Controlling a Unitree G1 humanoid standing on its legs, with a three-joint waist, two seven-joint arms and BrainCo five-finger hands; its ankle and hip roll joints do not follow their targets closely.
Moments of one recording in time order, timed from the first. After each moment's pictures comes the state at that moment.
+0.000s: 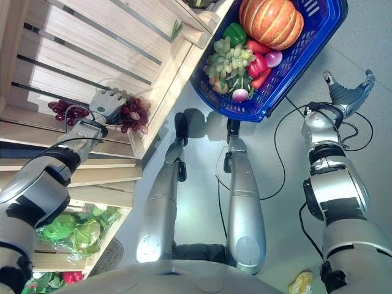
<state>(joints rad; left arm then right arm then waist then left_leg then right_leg) -0.91 0.66 -0.90 1.16 0.67 -0.04 0.46 -0.92 -0.61 0.27 1.21 0.45 -0.26 -0.80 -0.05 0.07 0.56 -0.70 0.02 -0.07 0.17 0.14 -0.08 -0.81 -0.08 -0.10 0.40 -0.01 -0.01</state>
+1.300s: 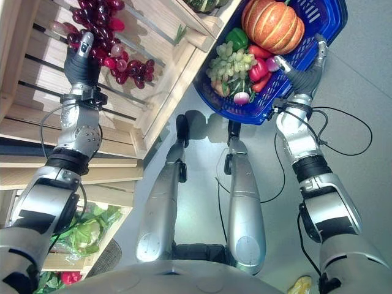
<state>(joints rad) -0.76 0.53 -0.22 0.63 -1.04 -0.49 -0.13 -0.69 -0.55 0.30 0.50 0.25 -0.31 -0.66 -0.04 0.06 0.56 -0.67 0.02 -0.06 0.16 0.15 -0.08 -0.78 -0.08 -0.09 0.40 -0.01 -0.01</state>
